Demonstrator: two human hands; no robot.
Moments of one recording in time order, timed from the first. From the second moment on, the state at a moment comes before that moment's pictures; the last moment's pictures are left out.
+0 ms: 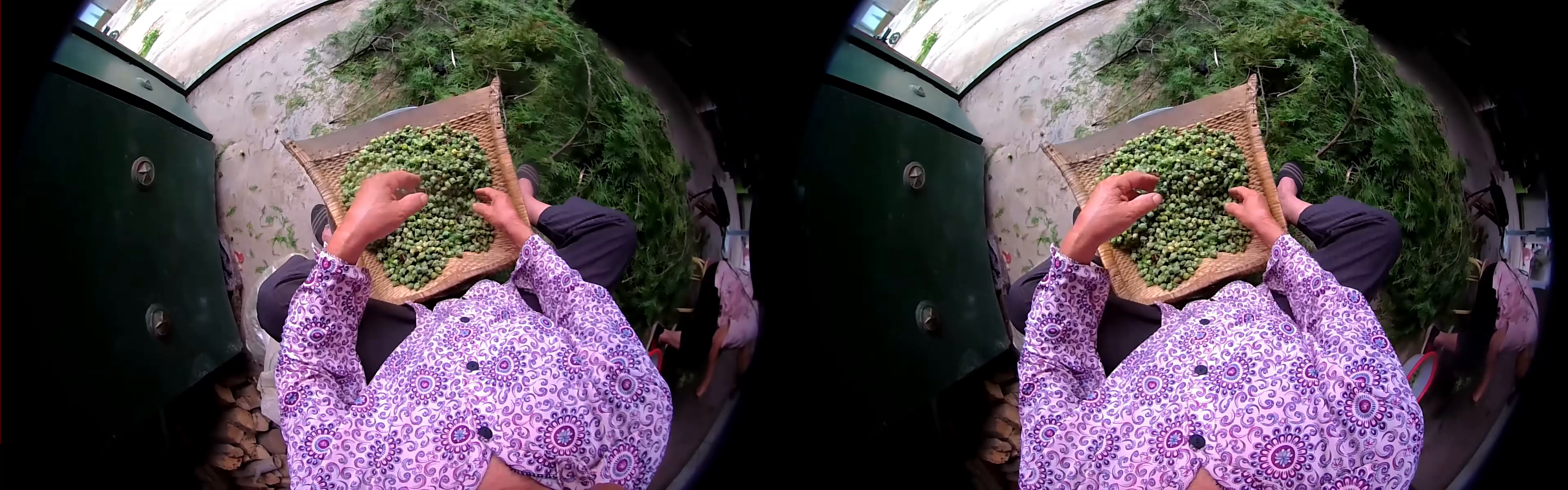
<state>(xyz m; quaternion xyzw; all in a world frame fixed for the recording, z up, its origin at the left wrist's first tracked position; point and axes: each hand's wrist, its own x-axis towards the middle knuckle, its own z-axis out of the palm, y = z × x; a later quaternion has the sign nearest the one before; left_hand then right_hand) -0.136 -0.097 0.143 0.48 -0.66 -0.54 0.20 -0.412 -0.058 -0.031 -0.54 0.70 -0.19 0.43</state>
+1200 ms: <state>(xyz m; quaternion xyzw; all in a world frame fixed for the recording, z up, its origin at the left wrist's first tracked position) -0.168 -0.074 0.100 0.40 -0.55 -0.72 0.12 -0.374 -0.055 0.083 -0.33 0.36 -0.32 0.81</state>
